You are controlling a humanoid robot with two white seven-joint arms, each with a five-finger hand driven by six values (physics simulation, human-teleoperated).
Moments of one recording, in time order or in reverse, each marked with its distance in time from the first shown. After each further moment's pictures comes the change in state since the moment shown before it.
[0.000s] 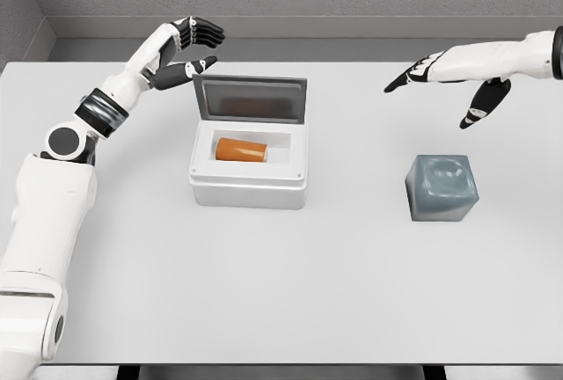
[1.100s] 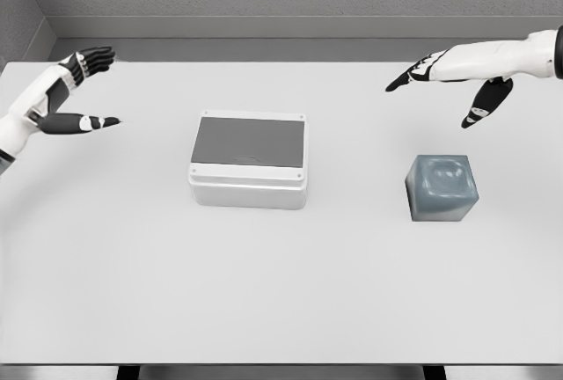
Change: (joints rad) left arm 0.236 0.412 -0.144 -0.183 0.343 -0.004 -0.005; right arm -0.002 -0.007 -0.001 -0.002 0.001 0.000 0.000
